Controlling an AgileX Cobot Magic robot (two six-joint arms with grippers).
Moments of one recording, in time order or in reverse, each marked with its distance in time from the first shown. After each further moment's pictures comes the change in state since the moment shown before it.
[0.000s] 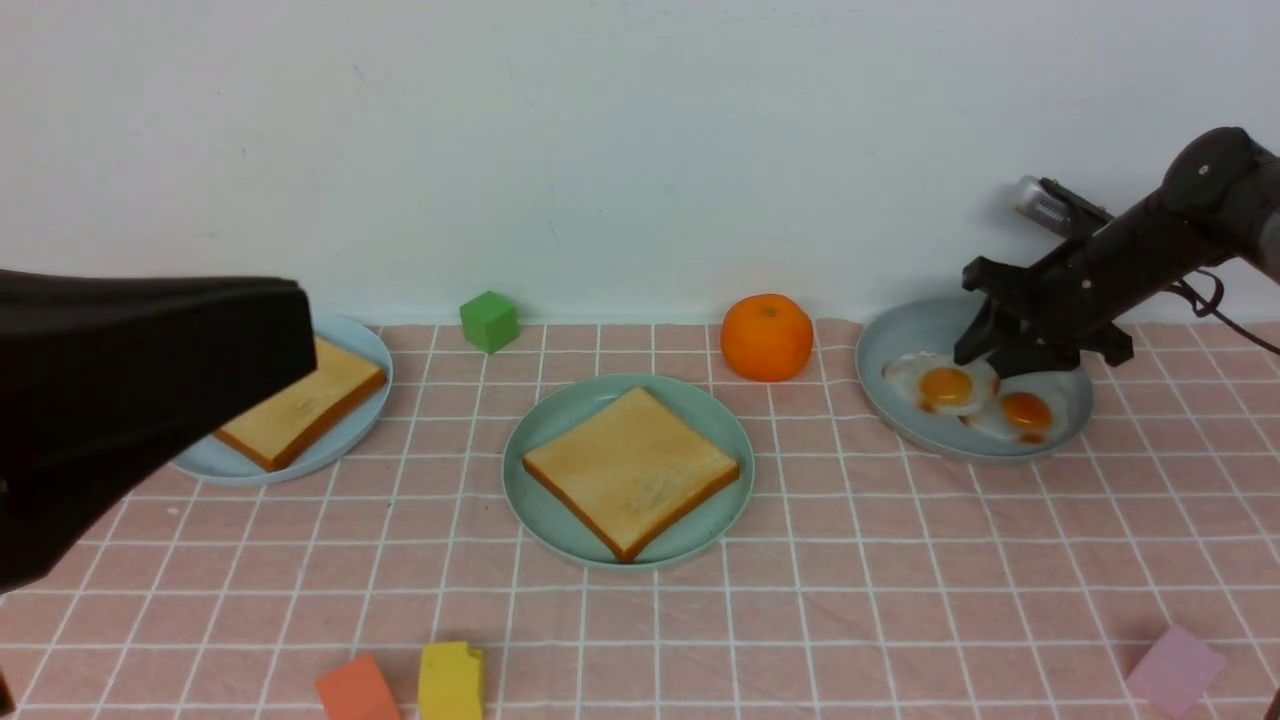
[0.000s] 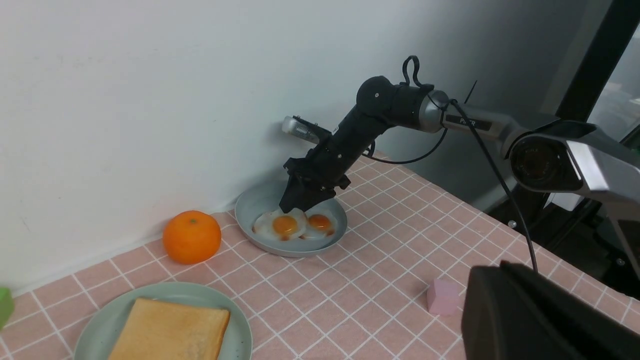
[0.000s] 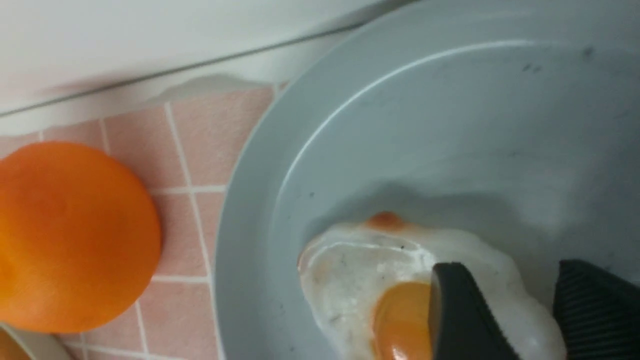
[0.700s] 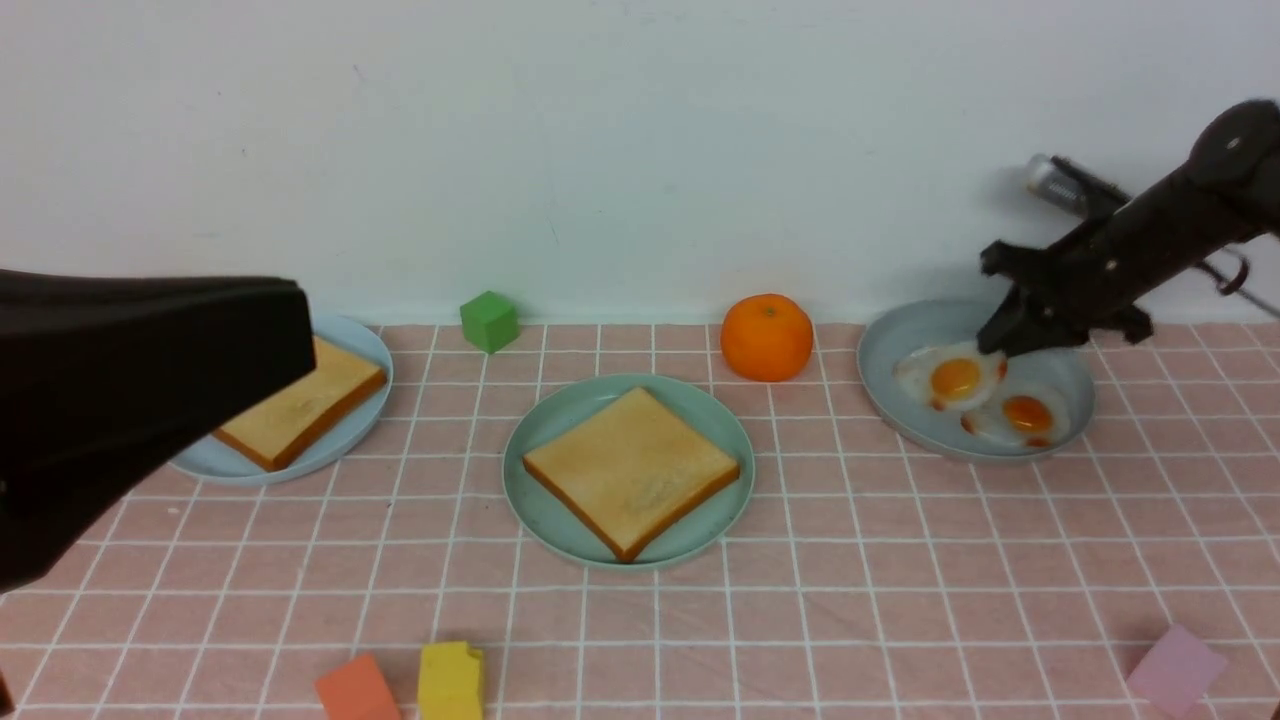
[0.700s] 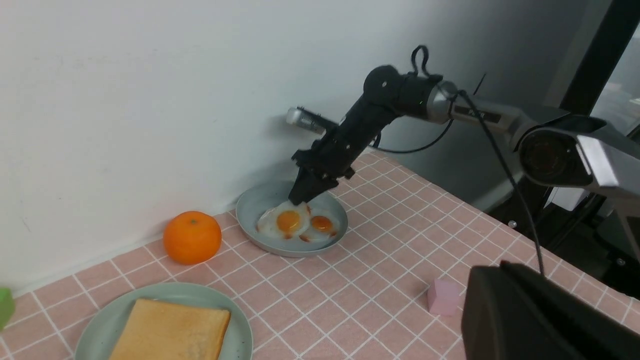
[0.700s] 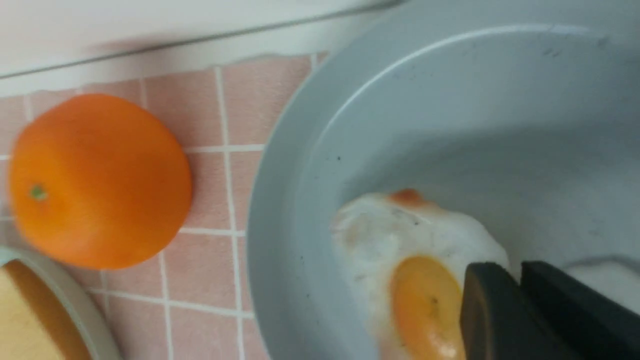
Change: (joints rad) right arm -0.022 -0.064 0.000 0.001 0.058 -0.079; left arm 0.000 0.000 0.000 0.001 0.000 0.000
